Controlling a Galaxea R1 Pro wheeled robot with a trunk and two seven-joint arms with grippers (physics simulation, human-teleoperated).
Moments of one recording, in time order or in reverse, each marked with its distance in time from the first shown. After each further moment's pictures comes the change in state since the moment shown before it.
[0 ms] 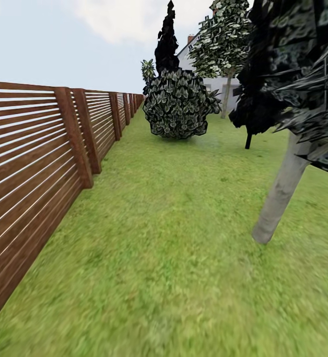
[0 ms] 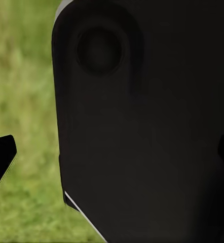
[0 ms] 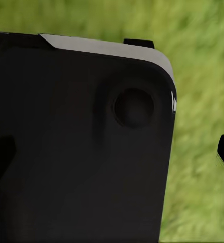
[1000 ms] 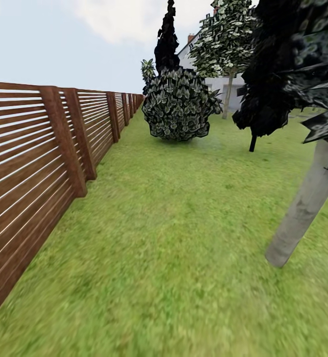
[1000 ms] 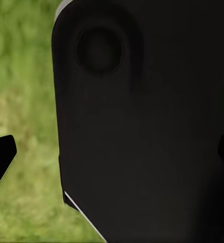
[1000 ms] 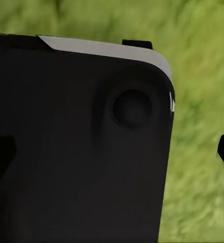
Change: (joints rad) left arm 0.000 0.000 0.000 0.000 0.001 0.000 0.000; right arm 0.000 -0.001 -0.003 -0.002 -0.001 -0.001 -0.001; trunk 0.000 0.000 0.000
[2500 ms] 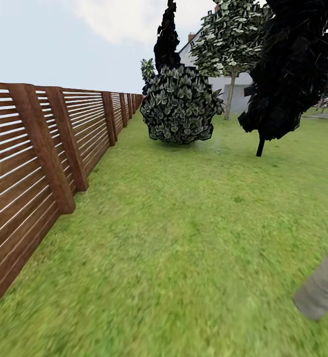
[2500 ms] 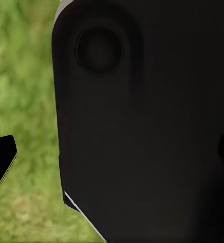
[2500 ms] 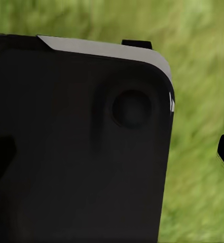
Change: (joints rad) left arm -0.001 0.000 0.000 0.000 0.000 0.000 0.000; right arm 0.000 0.000 0.000 0.000 0.000 0.000 -0.001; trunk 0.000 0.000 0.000
